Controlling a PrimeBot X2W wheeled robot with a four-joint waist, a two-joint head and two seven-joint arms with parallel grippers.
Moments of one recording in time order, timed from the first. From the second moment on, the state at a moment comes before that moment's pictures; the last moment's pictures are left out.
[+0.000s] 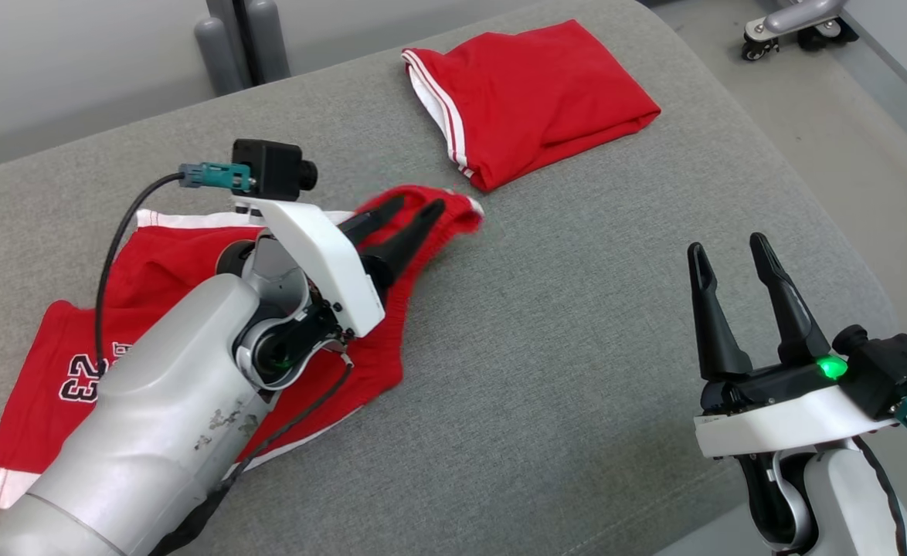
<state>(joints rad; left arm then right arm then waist) -0.85 0.28 -0.89 0.55 -1.30 -0.13 0.16 -0.23 -0.05 0.14 0.11 0.31 0.13 -0.26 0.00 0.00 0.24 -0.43</state>
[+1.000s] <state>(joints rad) -0.64 0.56 -0.85 0.30 -1.11 0.00 -0.25 -0.15 -0.05 0.11 0.15 0.24 0.13 -0.26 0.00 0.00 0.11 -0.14</state>
